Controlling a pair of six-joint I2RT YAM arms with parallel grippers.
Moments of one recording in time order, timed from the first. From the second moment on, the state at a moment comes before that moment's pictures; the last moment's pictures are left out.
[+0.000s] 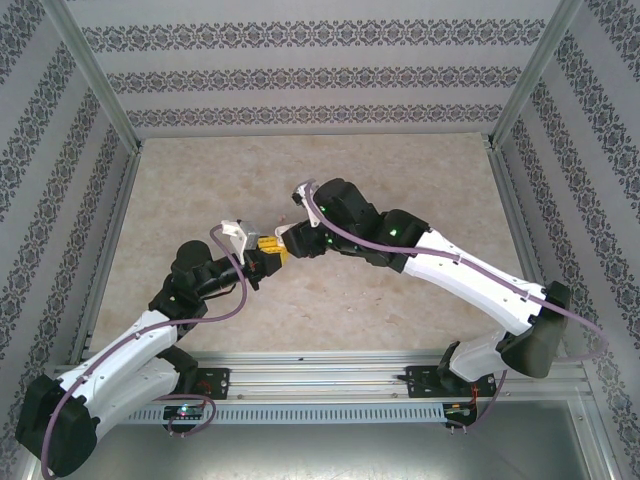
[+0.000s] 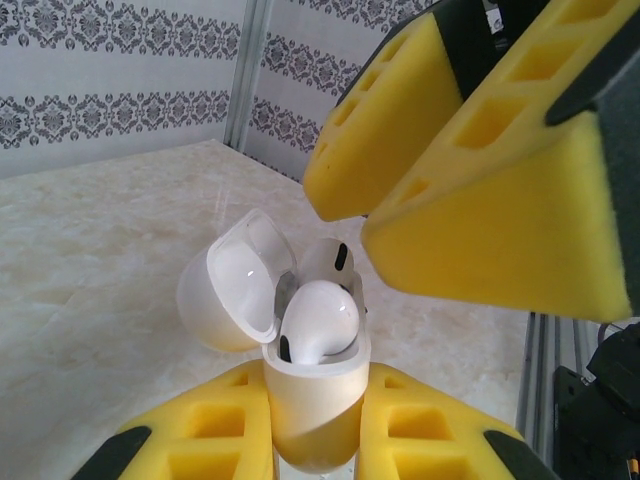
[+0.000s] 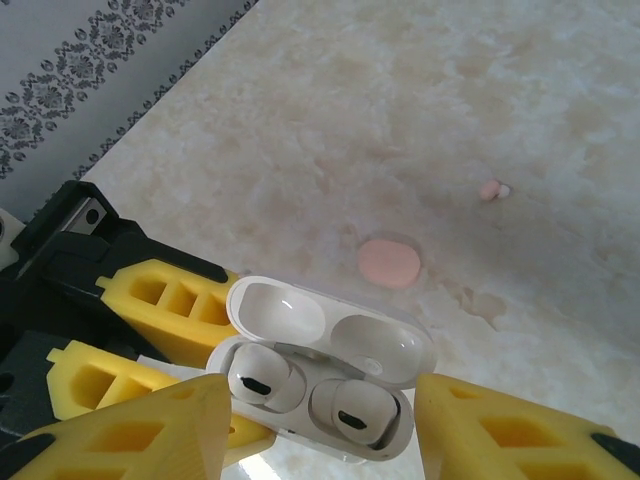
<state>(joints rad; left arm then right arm) -0.49 0.84 0.44 0.33 0.52 -0.22 0.93 1.43 1.44 -0.68 -0.03 0.35</state>
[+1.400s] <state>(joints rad) -0.49 0.93 0.49 0.37 0.72 -0.16 0.68 1.50 1.45 -0.69 -0.57 0.65</state>
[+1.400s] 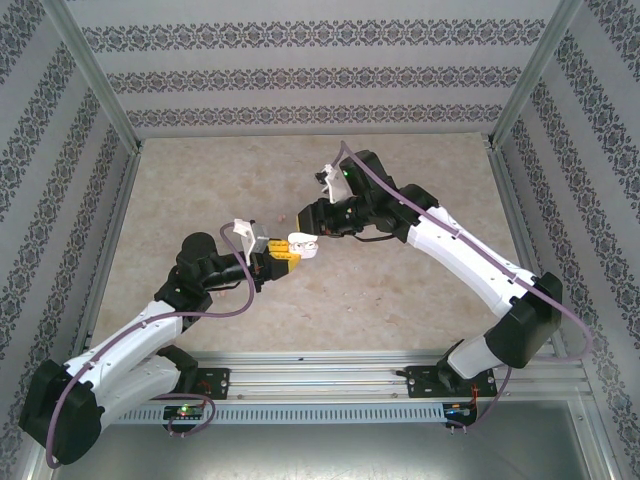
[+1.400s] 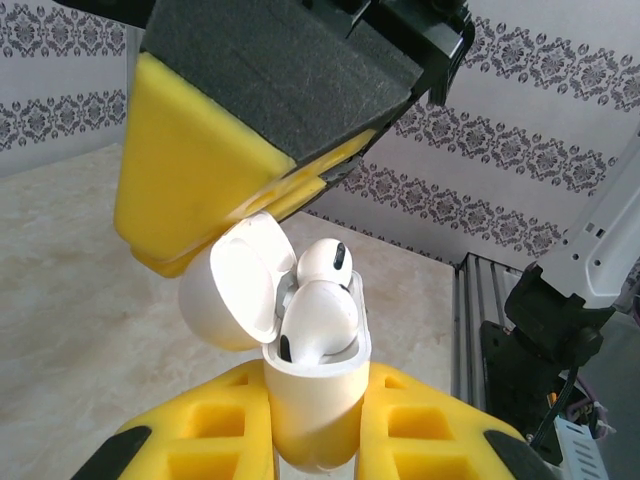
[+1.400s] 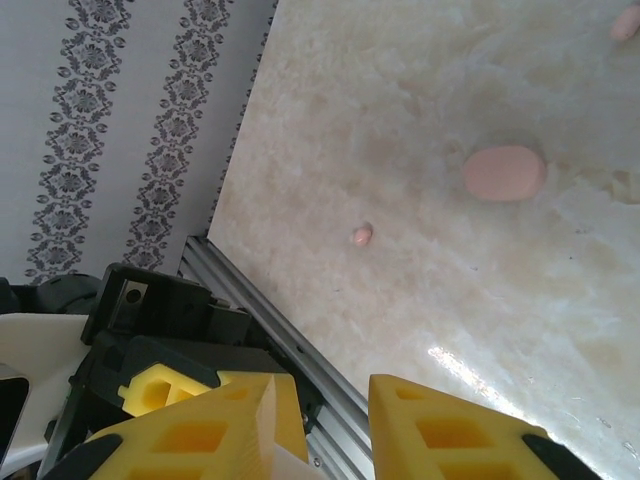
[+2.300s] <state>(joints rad) -0.49 0.99 0.50 0.33 0.57 -0.20 0.67 1.35 1.36 -0.73 -0.44 0.64</state>
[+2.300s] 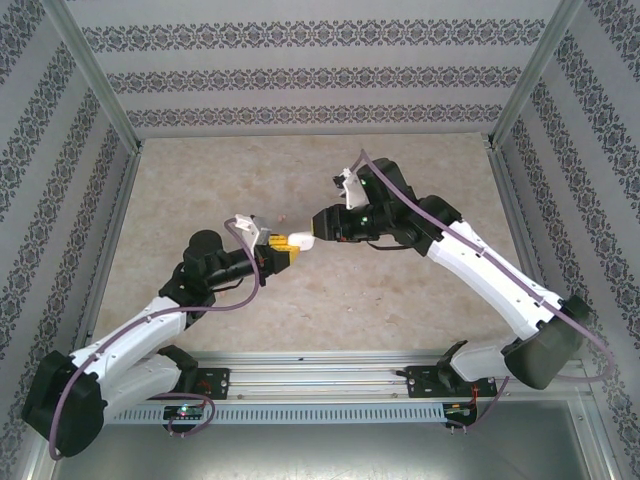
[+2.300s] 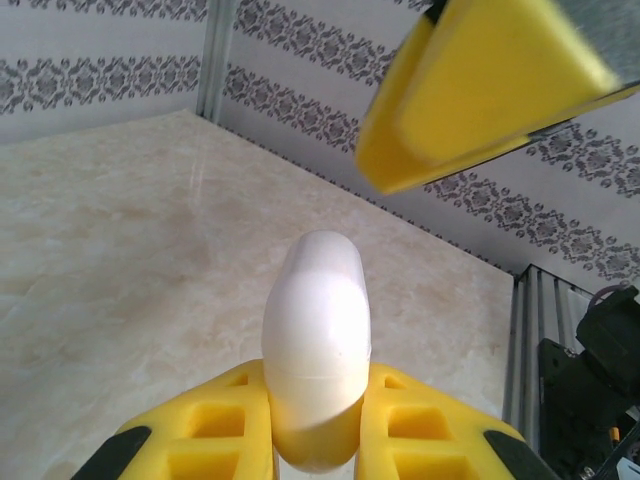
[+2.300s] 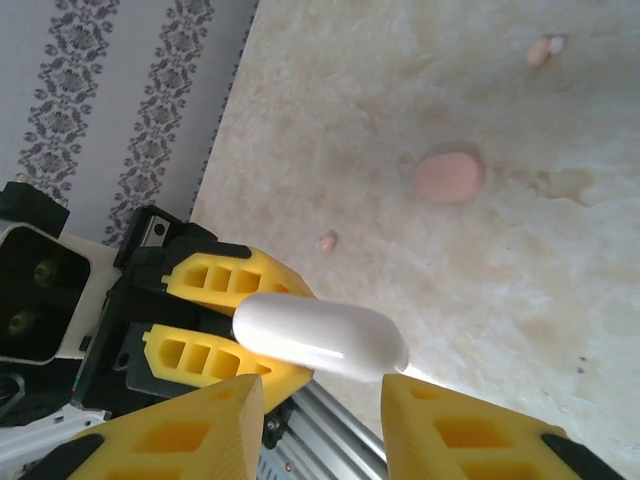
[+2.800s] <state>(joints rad) -0.47 1.24 0.63 0.27 0.44 -0.27 0.59 1.25 1.18 -0.73 -0.31 0.65</state>
